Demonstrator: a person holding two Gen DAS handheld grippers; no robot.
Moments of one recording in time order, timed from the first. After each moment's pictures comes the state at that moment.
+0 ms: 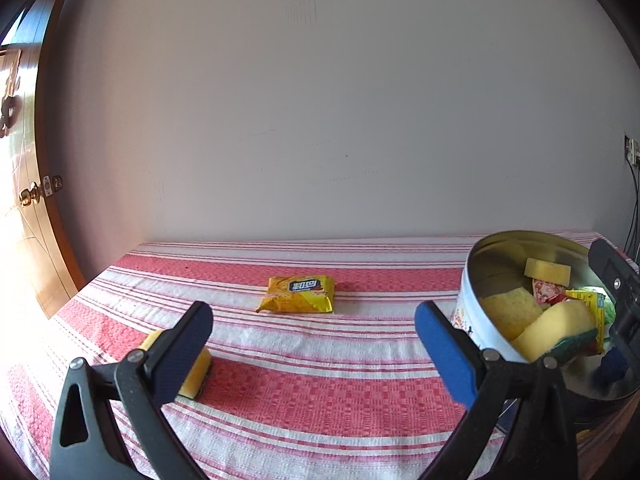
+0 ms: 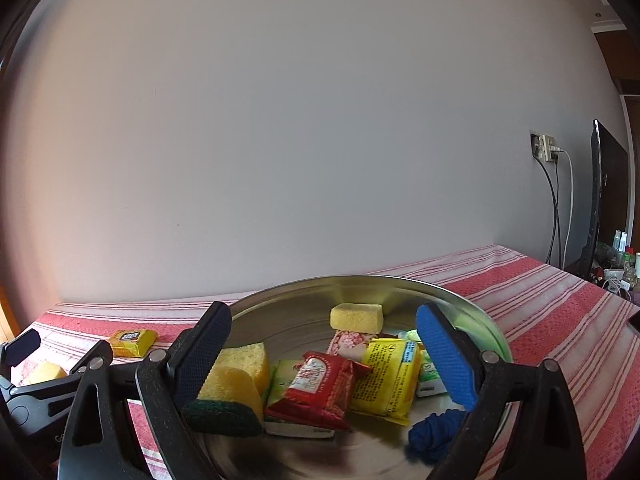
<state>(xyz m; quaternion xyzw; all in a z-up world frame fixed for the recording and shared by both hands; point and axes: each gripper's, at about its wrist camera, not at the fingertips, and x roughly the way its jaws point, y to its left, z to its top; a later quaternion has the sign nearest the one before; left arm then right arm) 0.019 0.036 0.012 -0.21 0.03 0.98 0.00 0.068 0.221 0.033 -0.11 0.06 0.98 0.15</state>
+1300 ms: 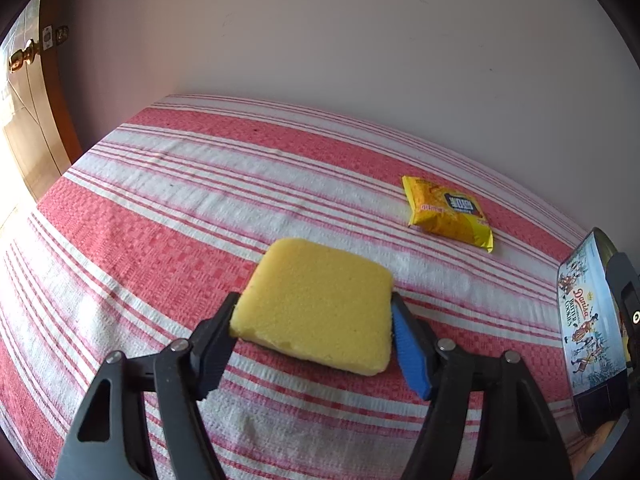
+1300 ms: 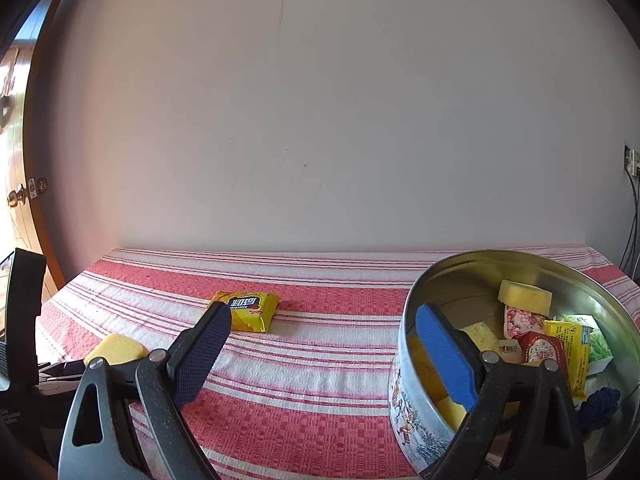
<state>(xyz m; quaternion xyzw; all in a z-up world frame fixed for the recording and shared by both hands) -0.059 -0.097 -0.042 -0.42 -0.08 0.90 -0.01 -0.004 0.098 0.019 -0.20 0.01 0.98 0.03</state>
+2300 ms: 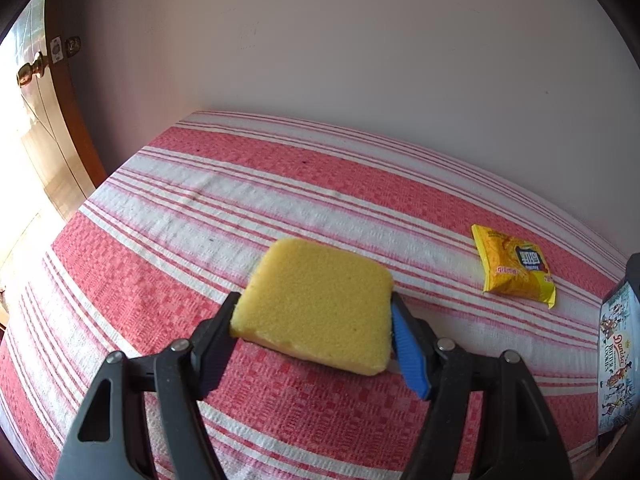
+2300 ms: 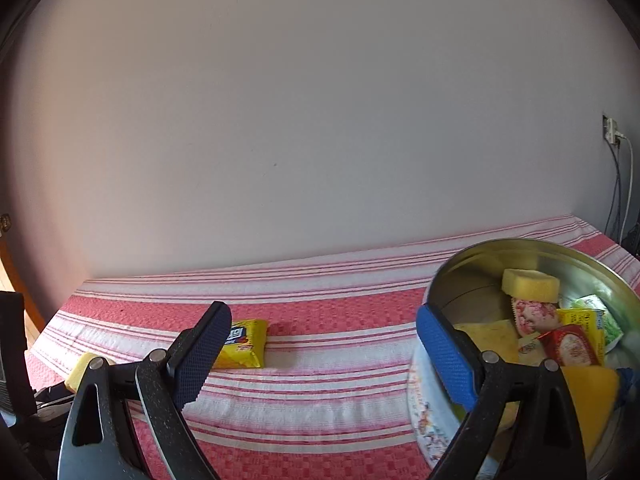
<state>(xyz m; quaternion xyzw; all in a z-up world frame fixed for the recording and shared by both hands) -0.102 -0.137 -0.033 -0.42 -0.07 0.90 -0.06 -0.072 0.087 0.022 -0.25 0.07 0.96 0.07</state>
